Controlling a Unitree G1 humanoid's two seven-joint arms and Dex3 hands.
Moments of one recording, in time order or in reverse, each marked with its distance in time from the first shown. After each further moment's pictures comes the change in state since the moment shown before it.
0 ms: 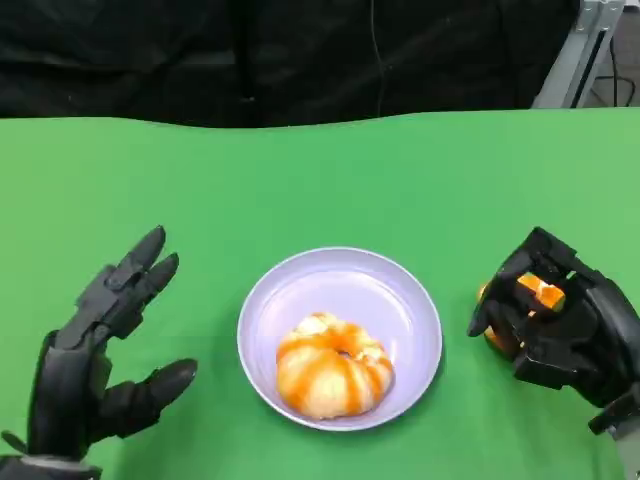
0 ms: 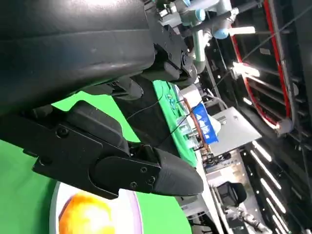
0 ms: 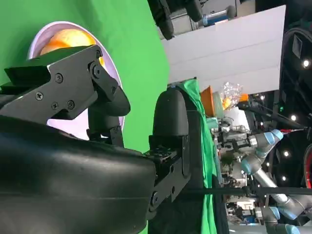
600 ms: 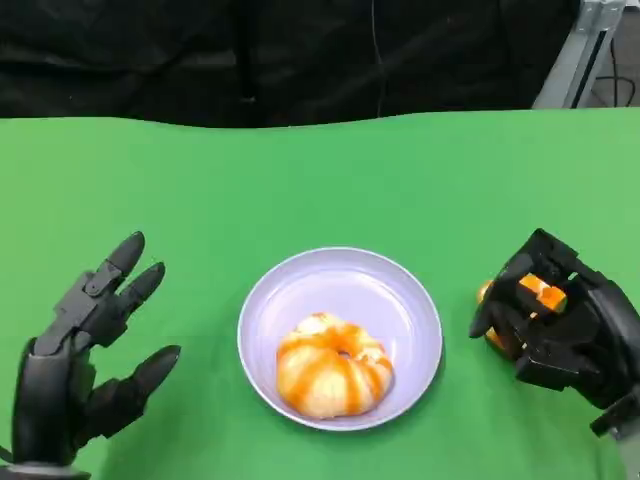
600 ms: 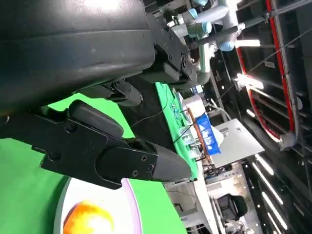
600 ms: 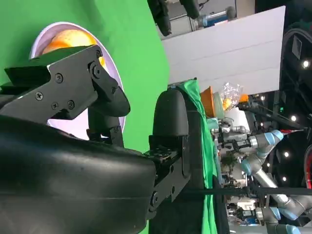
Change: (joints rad) left arm 0.001 -0.031 0.090 0.024 -0.026 -0.001 -0.052; right arm 0.000 -0.001 -0.007 0.008 0.003 -0.001 0.014
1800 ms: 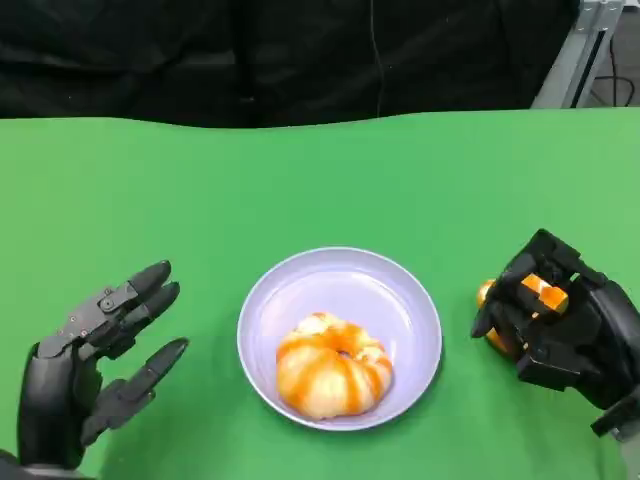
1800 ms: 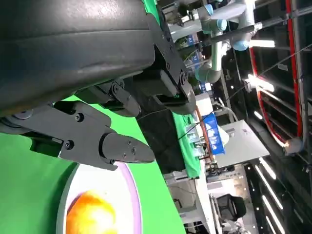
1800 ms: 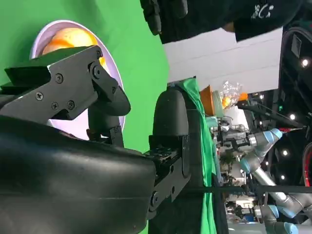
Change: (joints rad) left arm -0.001 -0.037 0.031 0.007 -0.056 0.063 -0.086; right arm -0.002 0.000 -0.003 0.012 0.000 -0.015 0.001
